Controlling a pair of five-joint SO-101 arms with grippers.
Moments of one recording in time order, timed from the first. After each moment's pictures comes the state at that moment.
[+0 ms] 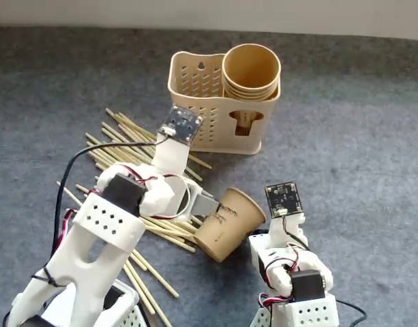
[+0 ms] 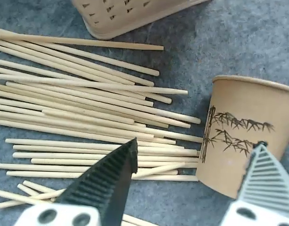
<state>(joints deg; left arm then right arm) 22.0 -38.6 38.5 72.2 9.0 -13.1 -104.6 95.7 71.2 6.4</state>
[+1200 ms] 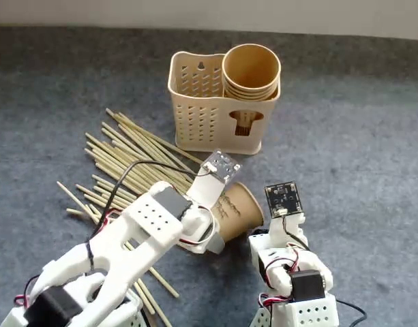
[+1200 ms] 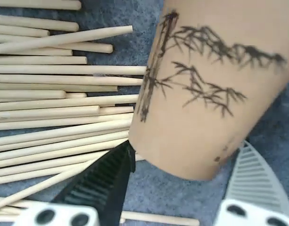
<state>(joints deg) 33.9 -24.7 48.9 63.8 8.7 -13.1 -104.6 95.7 71.2 6.4</state>
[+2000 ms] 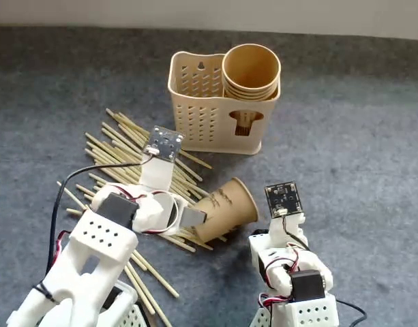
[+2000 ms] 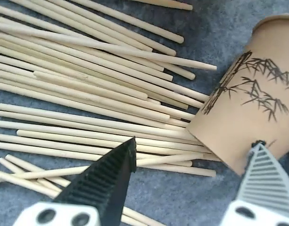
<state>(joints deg) 17.8 -45.4 56.0 64.3 11.7 -13.1 -104.6 95.7 71.2 6.4</state>
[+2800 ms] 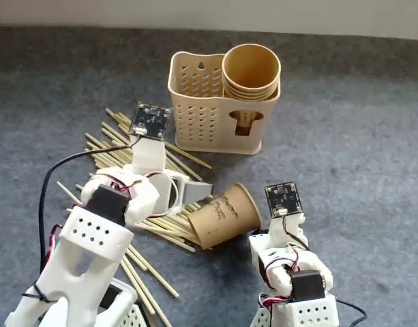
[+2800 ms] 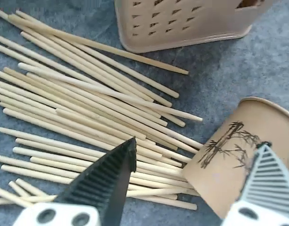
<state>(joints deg) 17.4 -45.6 45.8 64.2 15.3 -13.1 -104.6 95.7 71.2 6.4</state>
